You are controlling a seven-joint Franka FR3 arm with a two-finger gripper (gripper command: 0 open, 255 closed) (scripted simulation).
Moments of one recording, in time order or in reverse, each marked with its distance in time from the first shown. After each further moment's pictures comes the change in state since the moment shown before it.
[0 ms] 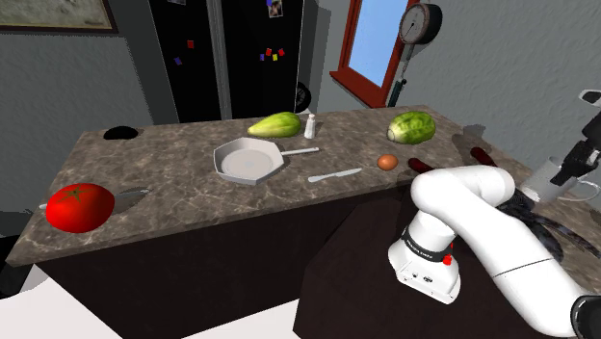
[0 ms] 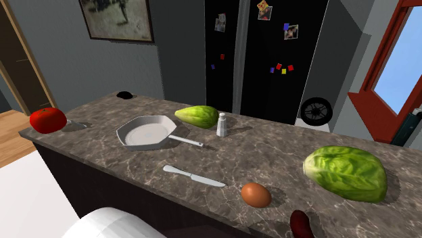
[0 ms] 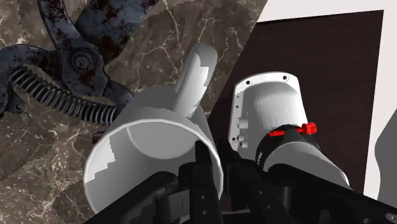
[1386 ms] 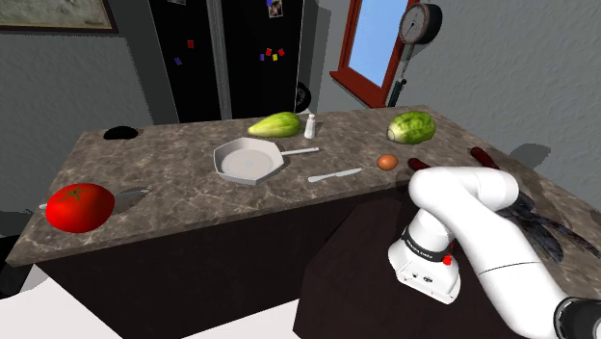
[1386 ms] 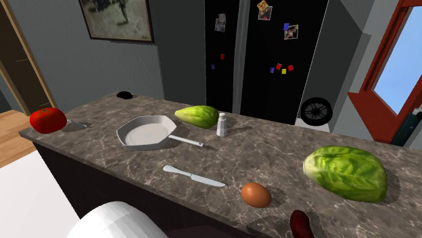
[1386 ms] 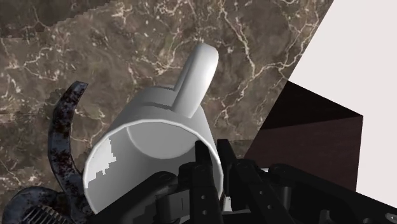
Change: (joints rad) arm -0.145 -0.020 -0.195 0.324 -0.485 -0.086 -0.638
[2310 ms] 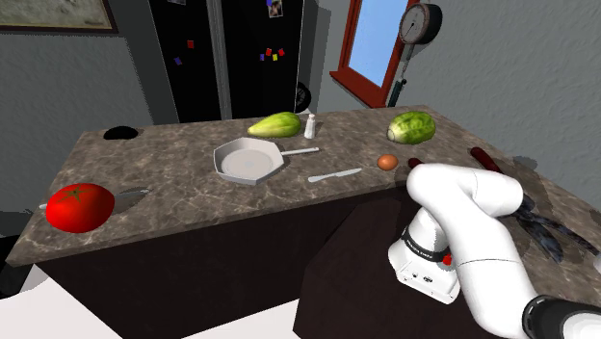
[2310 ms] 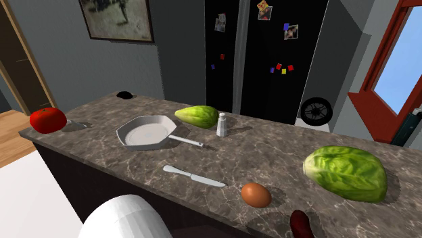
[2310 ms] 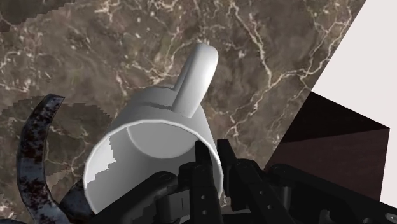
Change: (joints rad) arm -0.219 -0.001 -0.213 -0.171 -0.045 0.207 -0.082
